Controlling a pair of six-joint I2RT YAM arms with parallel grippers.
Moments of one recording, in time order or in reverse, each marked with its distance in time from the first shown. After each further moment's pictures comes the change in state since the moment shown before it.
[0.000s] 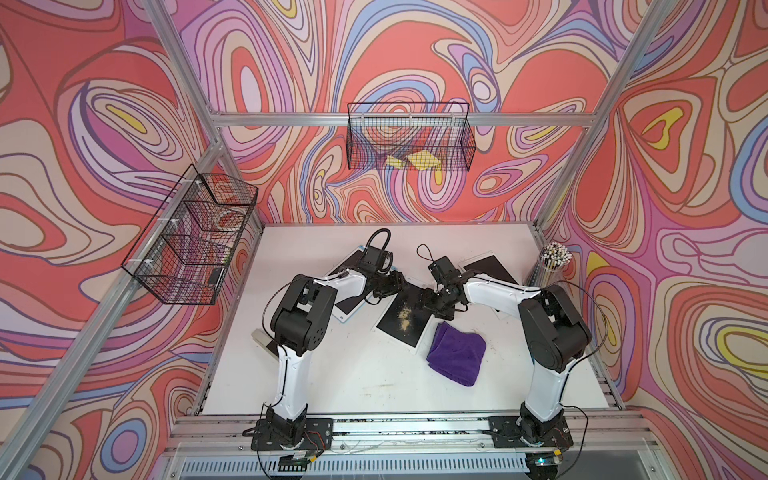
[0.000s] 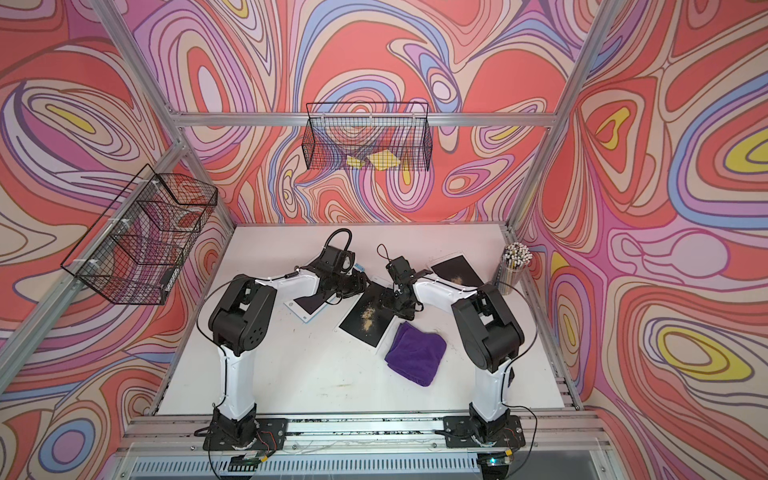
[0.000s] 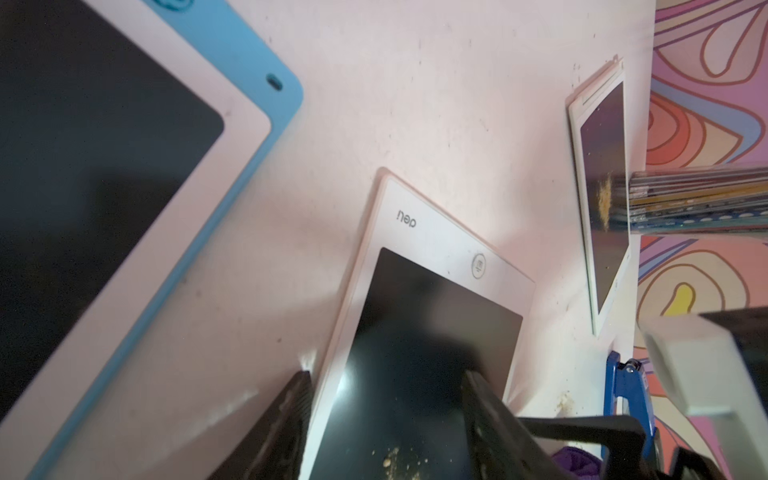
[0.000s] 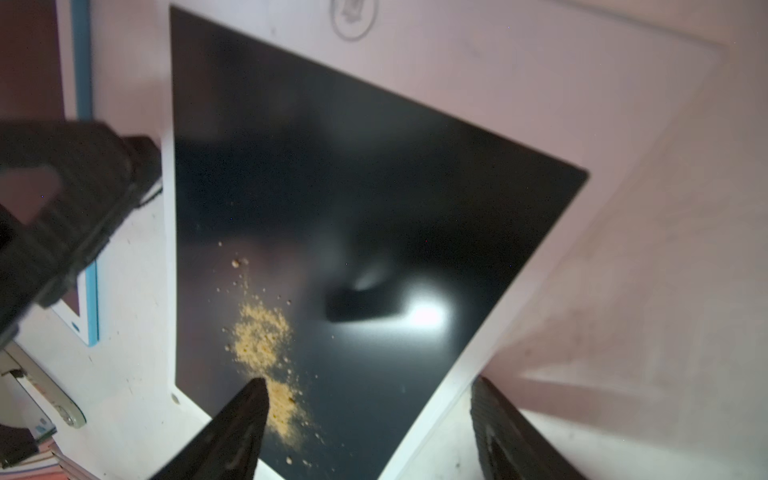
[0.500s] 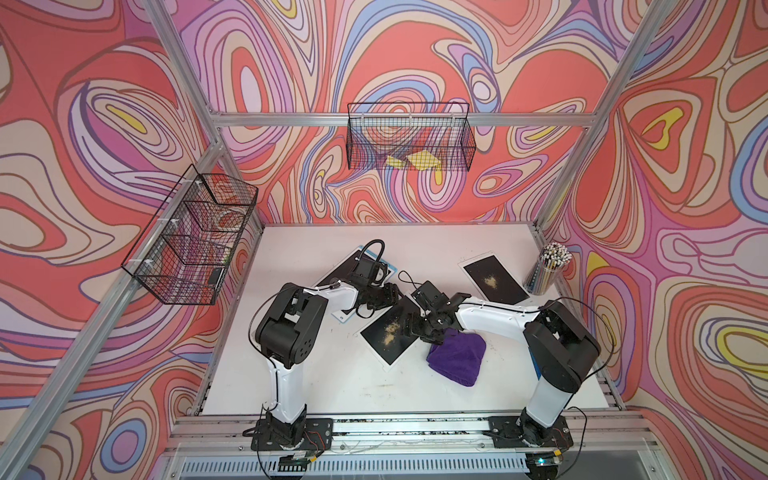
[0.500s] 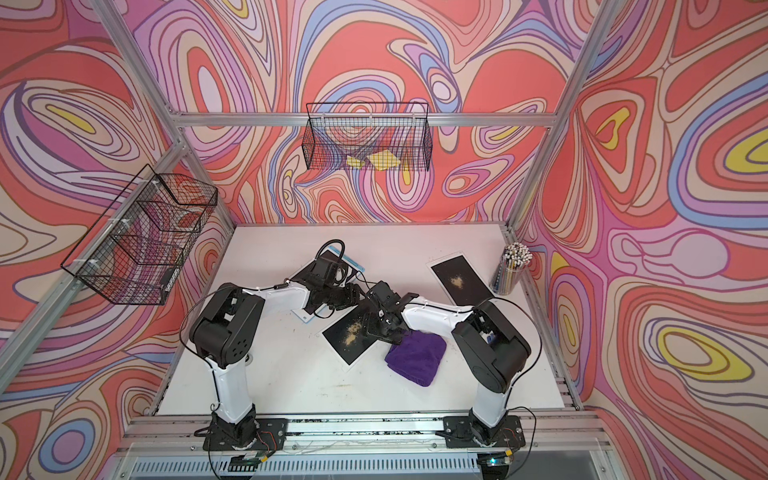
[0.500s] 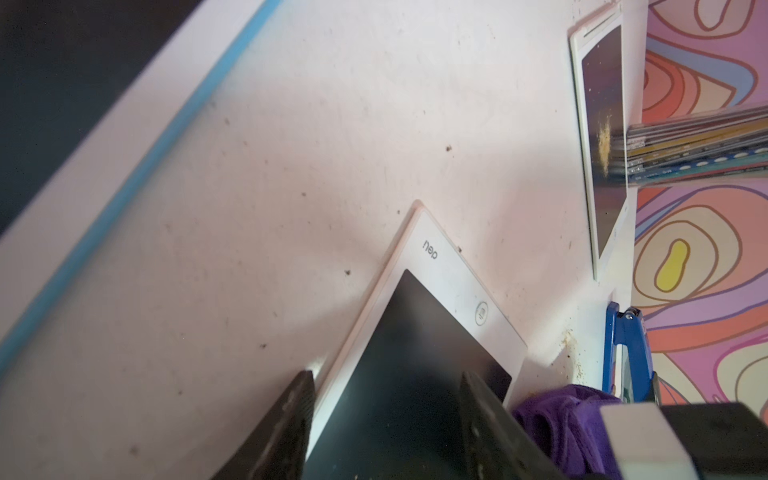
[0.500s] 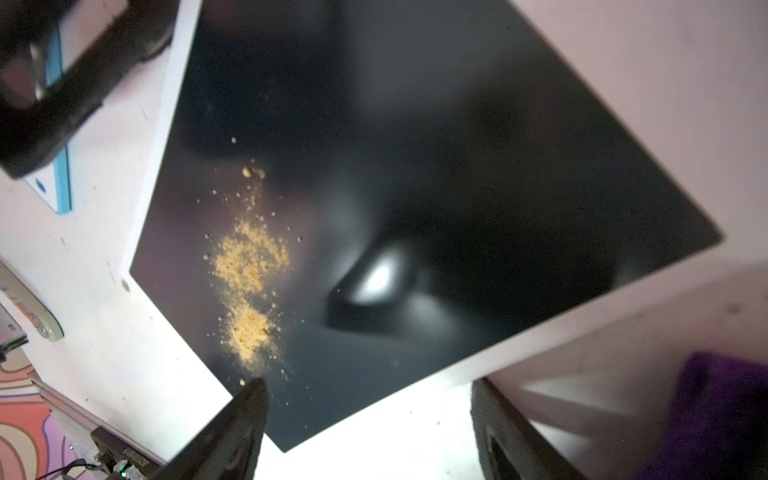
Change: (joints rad) left arm -0.010 -0.129 -0.219 0.097 0.038 0.013; right arm 0.213 -0.106 -0.151 0.071 0.014 0.142
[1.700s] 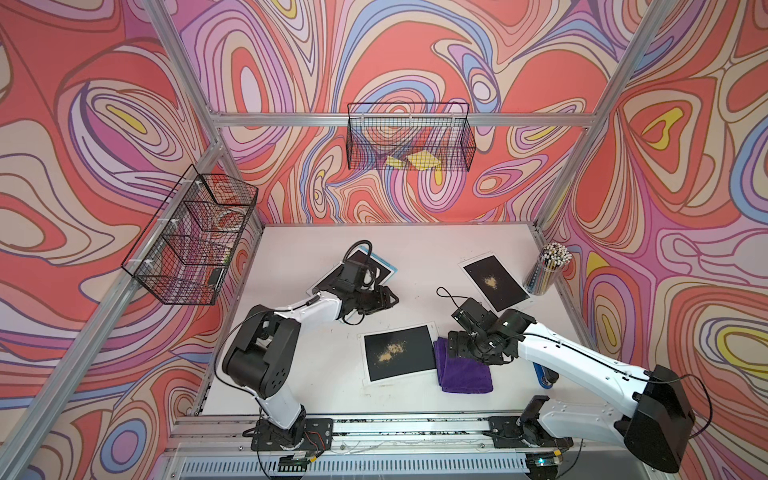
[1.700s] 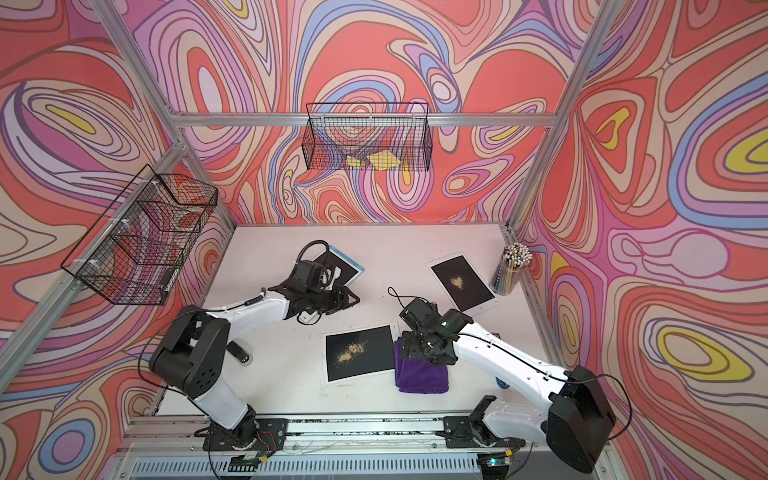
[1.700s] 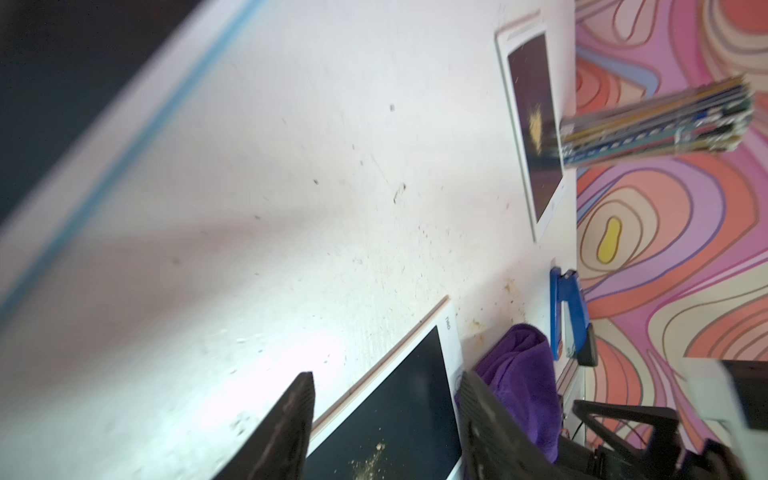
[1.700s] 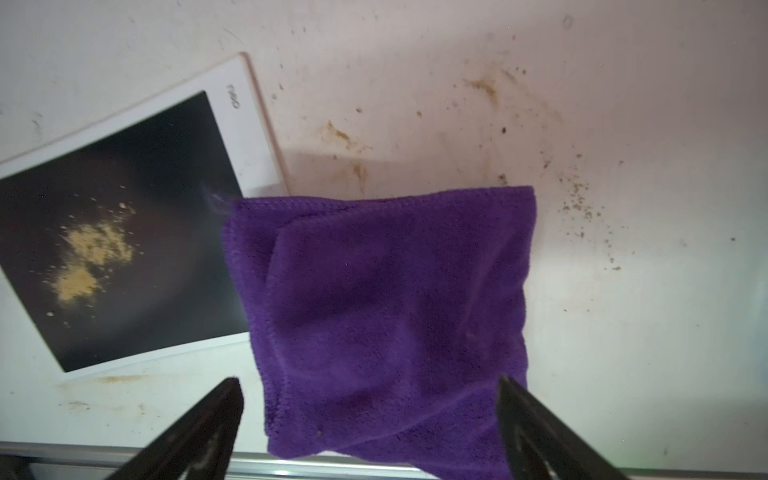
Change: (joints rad) left arm 0.063 -0.330 -0.165 -0.056 0.036 -0.014; right arm -0.034 -0.541 -0.211 -0.506 0.285 -0.064
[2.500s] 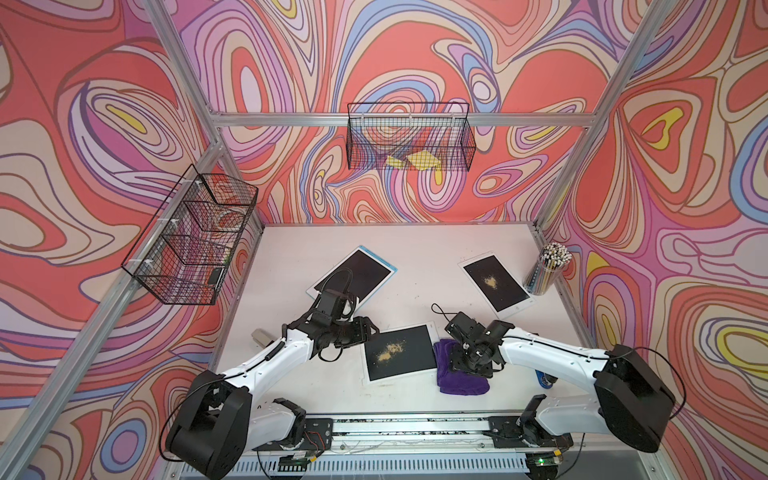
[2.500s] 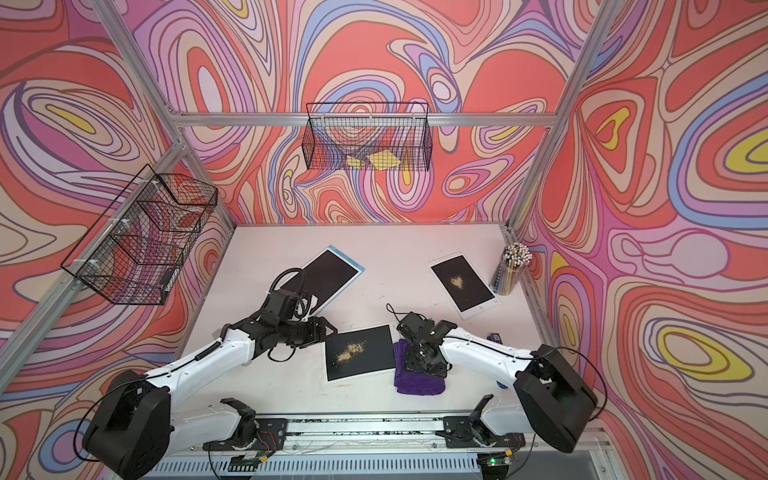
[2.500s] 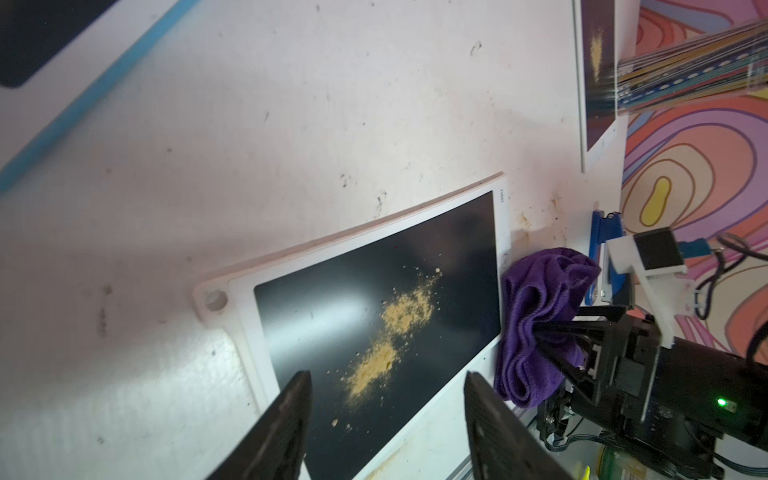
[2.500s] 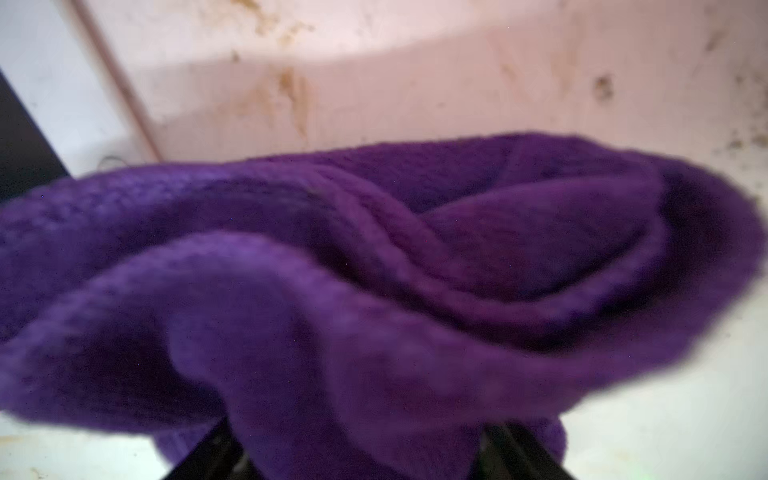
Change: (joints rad) left arm -0.014 -0.392 -0.335 -0.216 -0.069 -0.004; right arm 0.015 0.095 -0.201 0.225 -0.072 0.070
